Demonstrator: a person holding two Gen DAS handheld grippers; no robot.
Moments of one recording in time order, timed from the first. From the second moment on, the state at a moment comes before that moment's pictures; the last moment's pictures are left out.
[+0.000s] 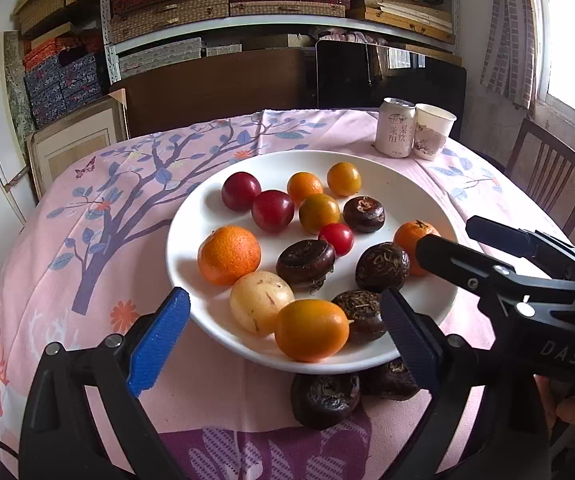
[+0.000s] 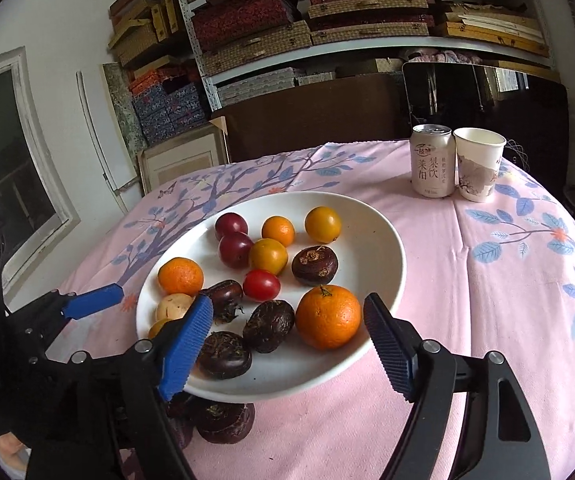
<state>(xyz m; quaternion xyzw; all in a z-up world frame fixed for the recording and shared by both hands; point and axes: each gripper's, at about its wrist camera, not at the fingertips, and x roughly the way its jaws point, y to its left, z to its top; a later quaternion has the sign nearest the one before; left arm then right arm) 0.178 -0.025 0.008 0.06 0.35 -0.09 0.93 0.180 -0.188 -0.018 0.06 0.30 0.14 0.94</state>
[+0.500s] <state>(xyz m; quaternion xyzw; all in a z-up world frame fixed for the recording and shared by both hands) 0.146 0.013 0.000 -0.01 0.37 -0.06 0.93 0.141 -0.210 -0.026 0.13 0.30 0.11 0.94</state>
